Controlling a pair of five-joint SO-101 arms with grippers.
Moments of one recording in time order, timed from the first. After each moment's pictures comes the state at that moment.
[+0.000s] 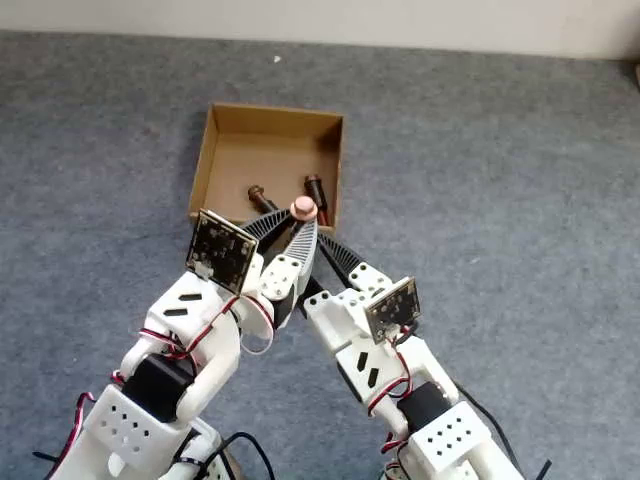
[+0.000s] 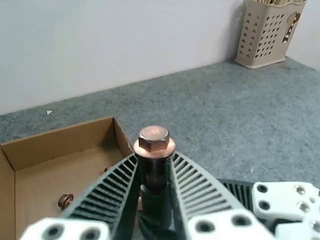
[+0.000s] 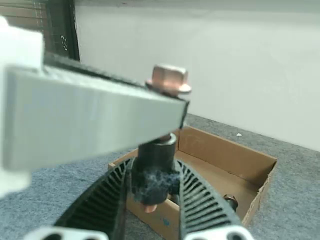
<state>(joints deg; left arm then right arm) 26.9 -74.5 66.4 30.2 8.7 -38.4 -77.1 95.9 -12.4 3.6</state>
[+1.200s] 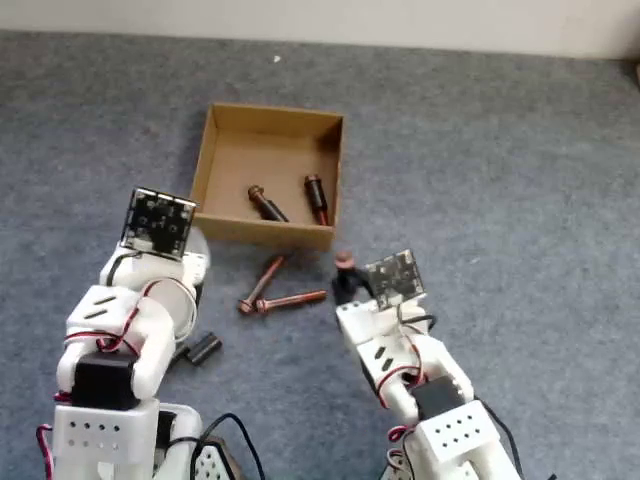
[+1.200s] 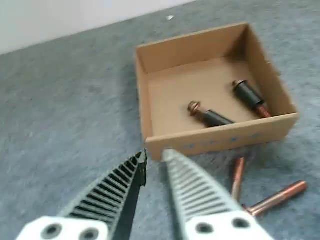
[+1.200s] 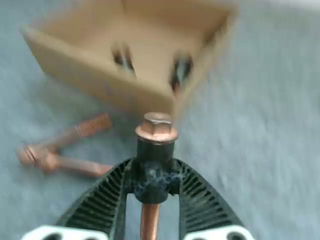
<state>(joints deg) -2.3 -75.1 59.8 58.1 -7.2 -27.1 -77.0 93.5 23.6 3.7</state>
